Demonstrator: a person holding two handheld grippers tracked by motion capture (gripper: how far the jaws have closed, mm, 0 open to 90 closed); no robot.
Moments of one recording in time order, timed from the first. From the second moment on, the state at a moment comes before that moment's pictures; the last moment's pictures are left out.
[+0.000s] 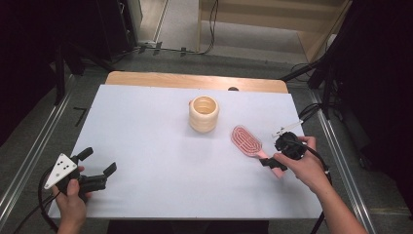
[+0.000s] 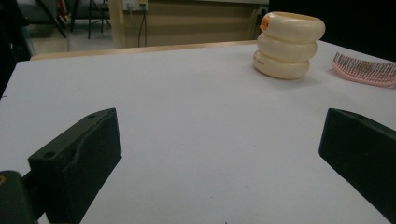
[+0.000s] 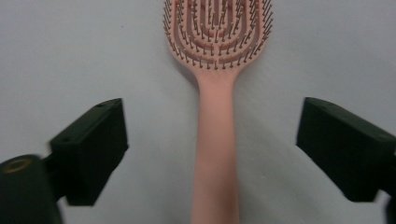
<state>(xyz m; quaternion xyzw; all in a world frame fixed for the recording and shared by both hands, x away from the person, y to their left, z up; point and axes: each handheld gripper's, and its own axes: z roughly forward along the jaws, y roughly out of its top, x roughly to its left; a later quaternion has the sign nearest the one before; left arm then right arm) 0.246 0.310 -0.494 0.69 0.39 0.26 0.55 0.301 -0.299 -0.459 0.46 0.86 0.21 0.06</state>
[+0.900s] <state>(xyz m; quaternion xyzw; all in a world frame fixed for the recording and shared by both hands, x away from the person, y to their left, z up) 0.246 0.309 -0.495 0.70 0.39 0.26 0.54 0.327 -0.278 -0.477 0.48 0.87 0.13 0.02</state>
